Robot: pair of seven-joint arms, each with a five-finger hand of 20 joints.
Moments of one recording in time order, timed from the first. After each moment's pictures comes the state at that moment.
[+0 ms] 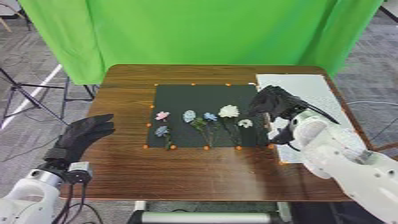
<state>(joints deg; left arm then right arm) 123.7 -57.5 -106.1 -113.2 55.7 -6.7 -0.1 -74.5 -34.7 53.2 -111.5 -100.5 5.0 26.5</state>
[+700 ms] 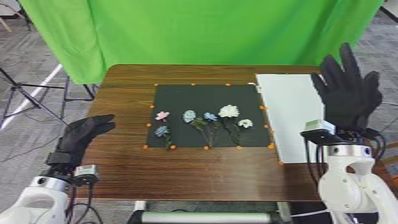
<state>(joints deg) 125.8 -57.7 -101.9 -114.7 61.0 1.6 10.4 -109.2 -65.5 92.3 -115.0 -46.9 8.3 -23.3</state>
